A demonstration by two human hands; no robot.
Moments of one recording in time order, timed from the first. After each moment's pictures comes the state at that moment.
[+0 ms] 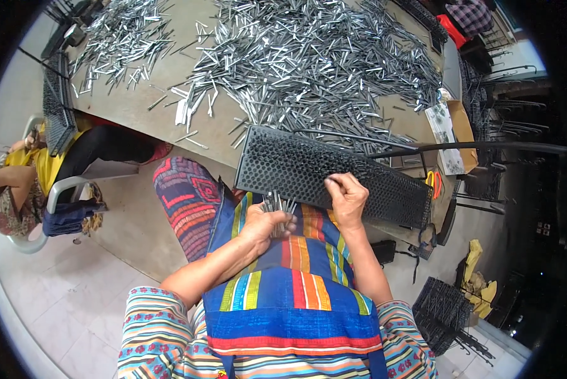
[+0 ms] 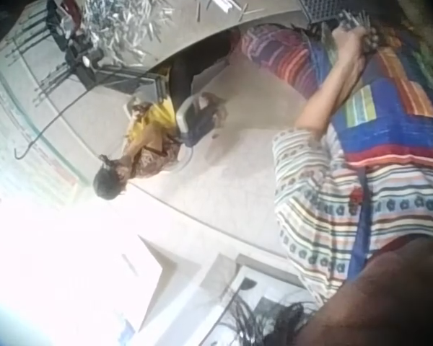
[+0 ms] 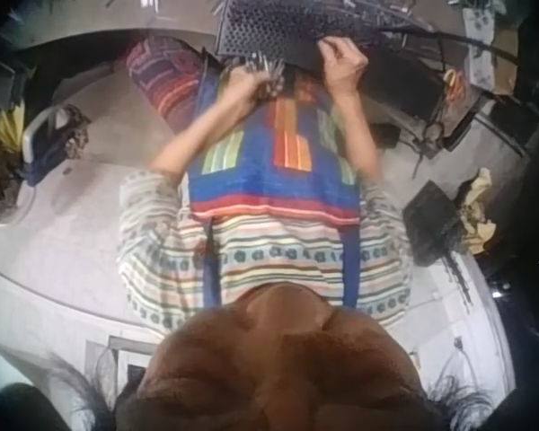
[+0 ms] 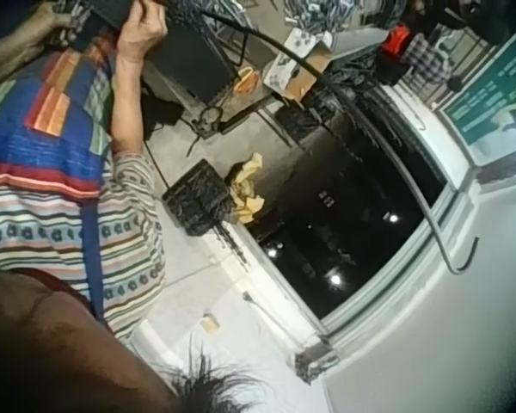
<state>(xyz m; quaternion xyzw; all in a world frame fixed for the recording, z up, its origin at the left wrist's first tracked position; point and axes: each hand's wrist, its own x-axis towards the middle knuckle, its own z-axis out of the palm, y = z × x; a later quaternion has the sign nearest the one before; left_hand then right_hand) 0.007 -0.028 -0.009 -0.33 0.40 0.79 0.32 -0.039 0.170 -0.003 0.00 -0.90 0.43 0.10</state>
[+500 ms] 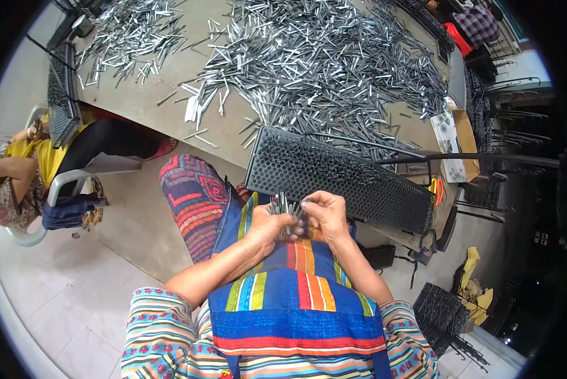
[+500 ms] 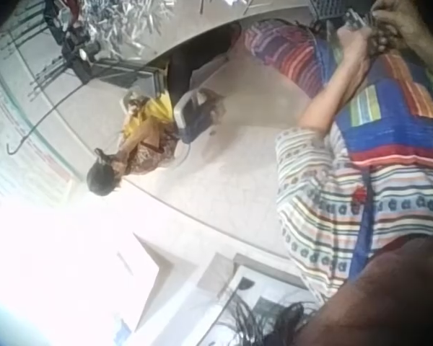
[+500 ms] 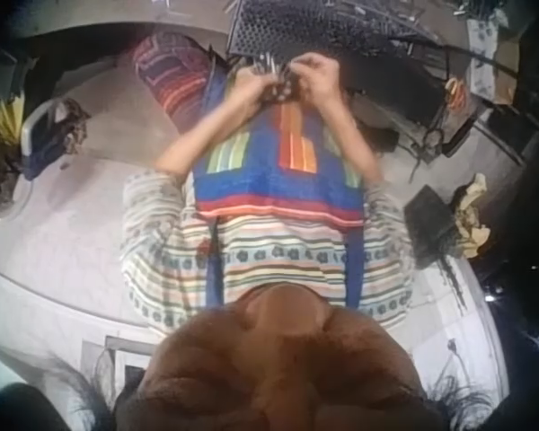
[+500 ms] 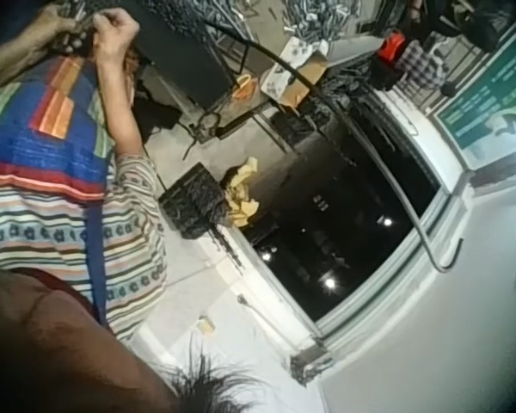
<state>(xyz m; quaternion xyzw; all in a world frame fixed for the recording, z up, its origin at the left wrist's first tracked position) 0.006 -0.037 0.002 -0.30 0.40 0.80 0.32 -0.014 0.130 -0.022 -0.16 -0.62 0.74 -0.22</state>
